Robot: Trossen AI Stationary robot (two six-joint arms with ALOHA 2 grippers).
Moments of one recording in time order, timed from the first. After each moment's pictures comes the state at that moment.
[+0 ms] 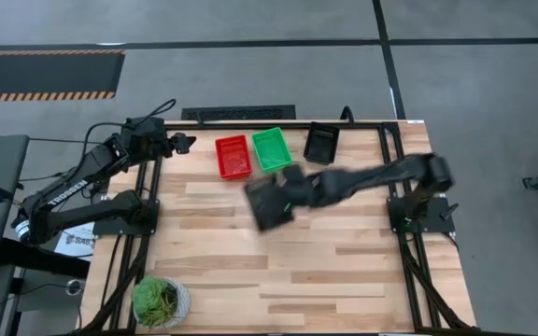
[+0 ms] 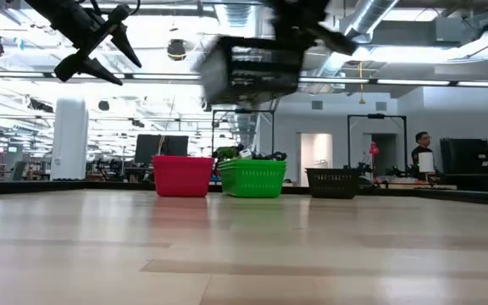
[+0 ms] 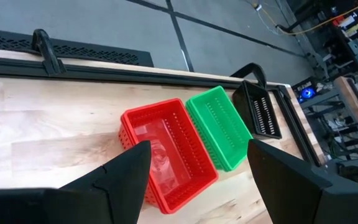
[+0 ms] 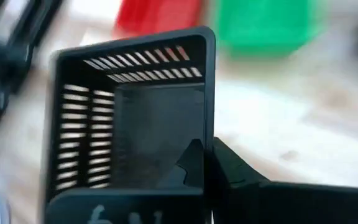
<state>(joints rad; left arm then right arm) 0.68 0.69 0.78 -0.62 -0.06 -0.80 0.13 1.79 1.62 -0.90 0.45 1.25</state>
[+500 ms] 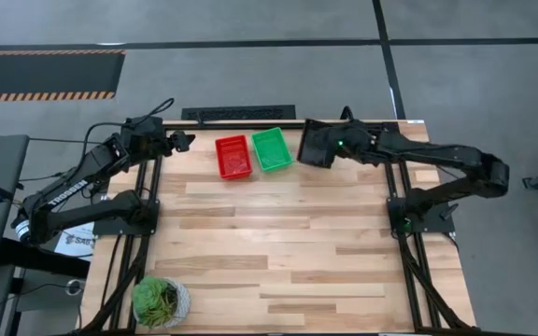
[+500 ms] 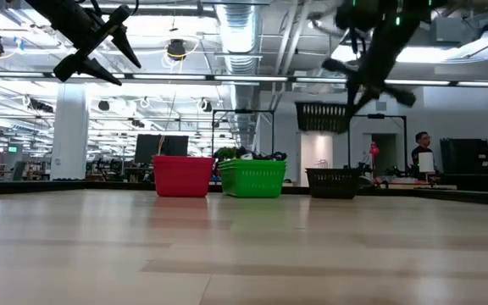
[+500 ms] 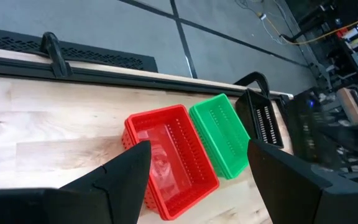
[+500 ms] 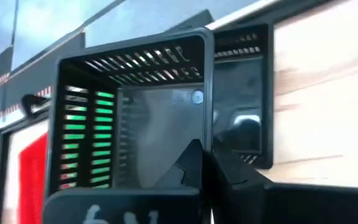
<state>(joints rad) 0.68 0.69 0.78 -0.61 -0.10 -0.83 -0.40 1.24 0.95 -0.60 0.44 1.34</state>
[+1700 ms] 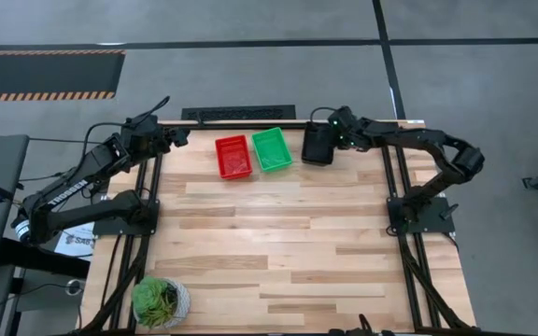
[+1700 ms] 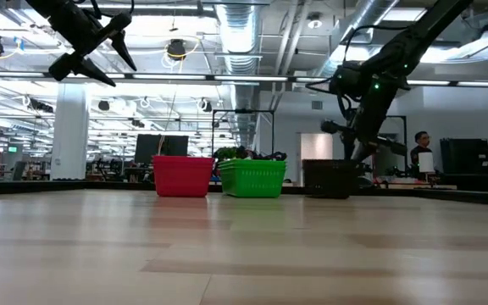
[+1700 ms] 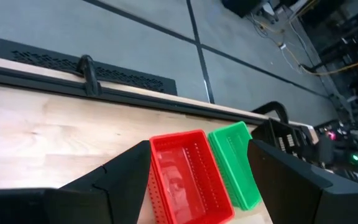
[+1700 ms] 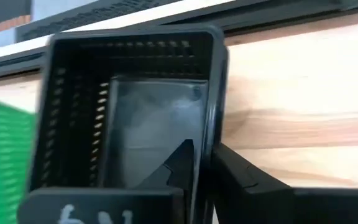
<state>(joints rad) 0.68 0.69 0.78 -0.61 -0.23 -0.88 -0.75 1.52 0.85 -0.31 0.16 0.91</state>
